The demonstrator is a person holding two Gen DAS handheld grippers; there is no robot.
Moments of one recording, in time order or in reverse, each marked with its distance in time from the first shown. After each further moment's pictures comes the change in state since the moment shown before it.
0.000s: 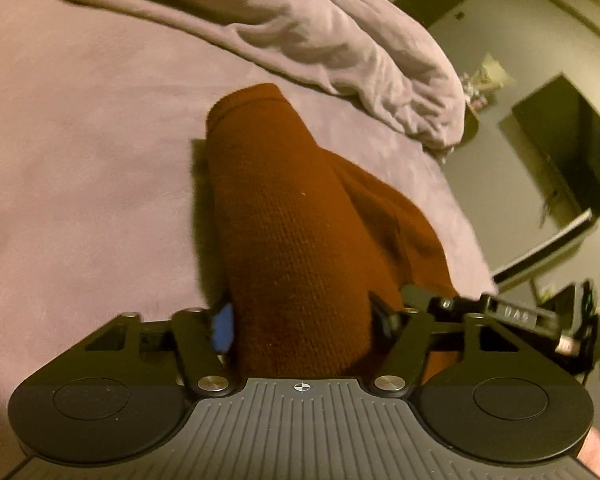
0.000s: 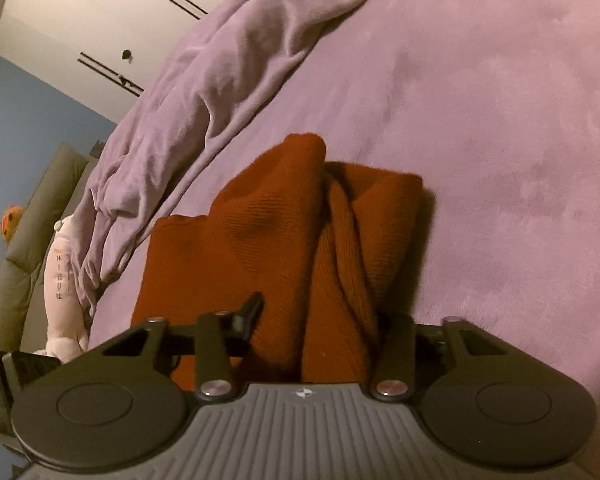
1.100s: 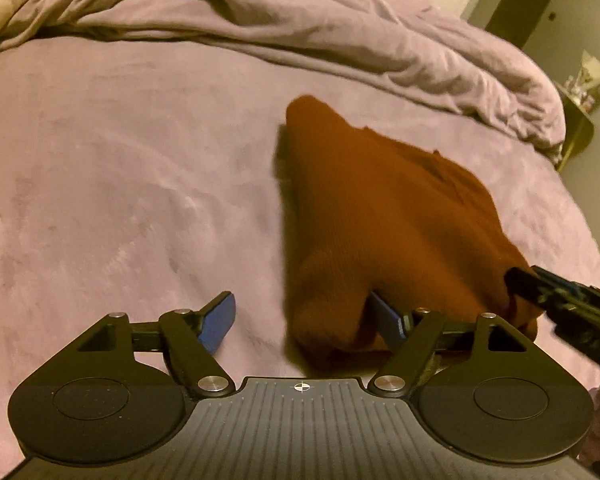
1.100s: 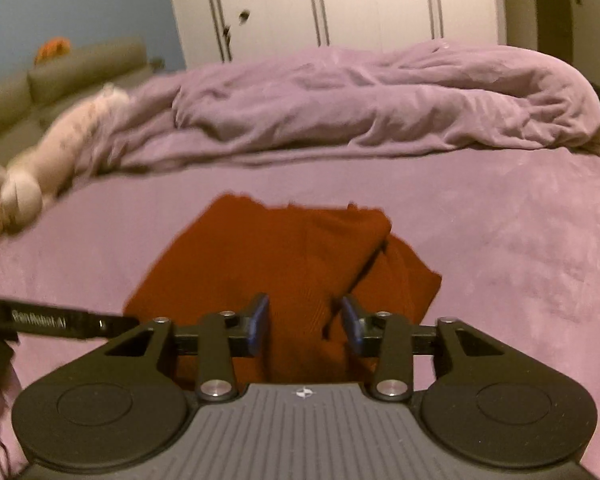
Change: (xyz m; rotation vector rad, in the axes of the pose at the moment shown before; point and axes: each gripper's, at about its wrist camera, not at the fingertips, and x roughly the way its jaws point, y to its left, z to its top) left arm -0.159 0.003 -0.089 0.068 -0.107 0.502; right arm -0.040 0.178 -0.167 -0.668 -0.156 -0.259
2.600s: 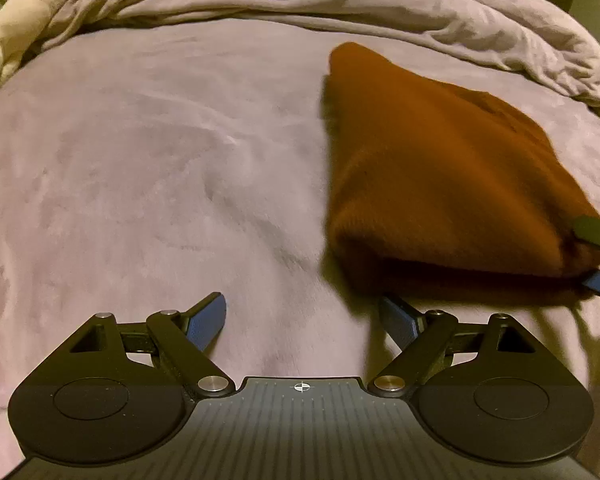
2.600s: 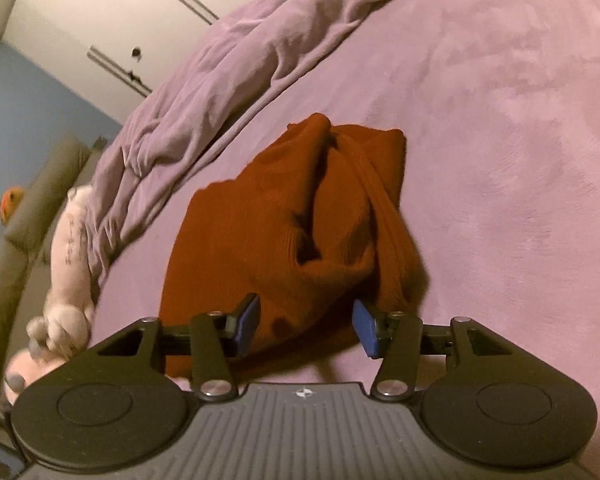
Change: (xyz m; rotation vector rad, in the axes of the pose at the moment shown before) left arm 0.009 -0.009 -0.052 0.021 0.022 0.227; right arm 0.004 -0.059 -0.044 0.705 0.098 0.179
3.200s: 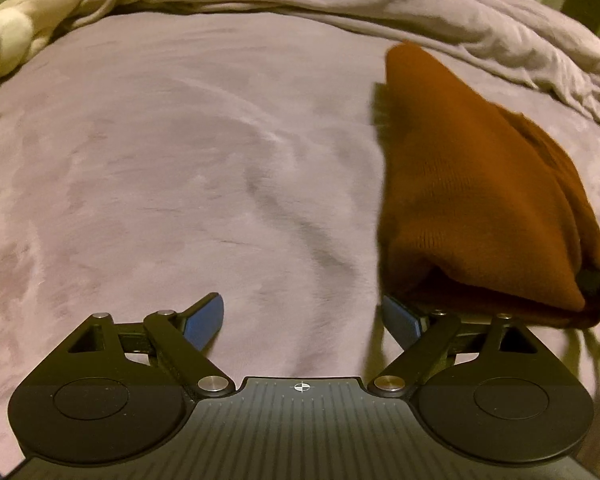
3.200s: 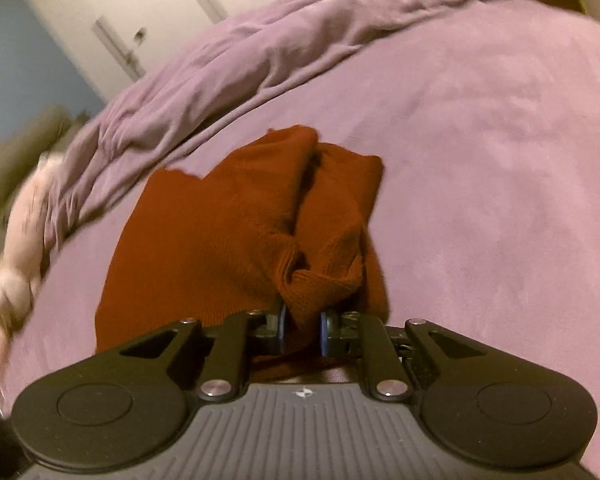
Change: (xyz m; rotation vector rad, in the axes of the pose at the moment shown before) left arm -0.012 0.022 0.002 -0.098 0.008 0.020; right arm 0.014 0.014 -0.006 -0.311 -0.048 -0.153
